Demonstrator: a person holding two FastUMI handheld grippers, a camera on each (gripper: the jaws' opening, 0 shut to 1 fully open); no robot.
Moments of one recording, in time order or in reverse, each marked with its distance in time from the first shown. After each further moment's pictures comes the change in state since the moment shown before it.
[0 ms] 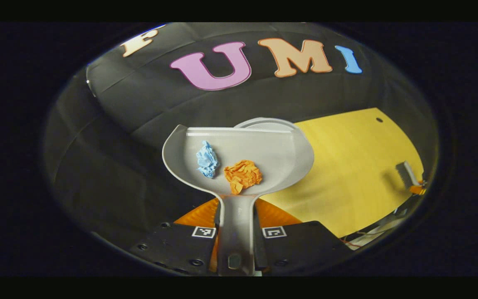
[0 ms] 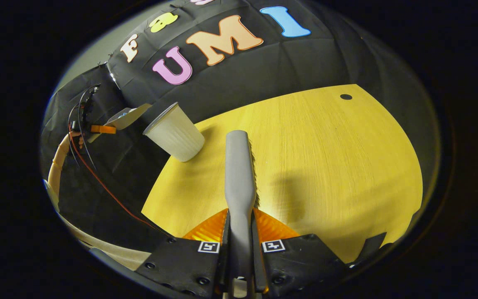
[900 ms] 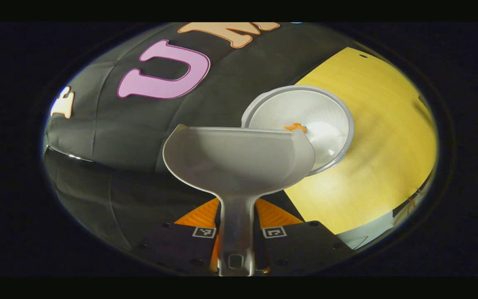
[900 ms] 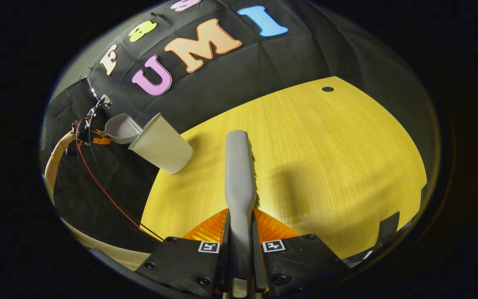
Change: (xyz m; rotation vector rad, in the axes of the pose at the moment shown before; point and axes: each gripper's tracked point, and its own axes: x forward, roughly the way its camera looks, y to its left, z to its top) left arm -0.020 0.020 0.014 0.514 0.168 0.226; right arm 0.016 0.004 0.002 0.123 -0.045 -0.077
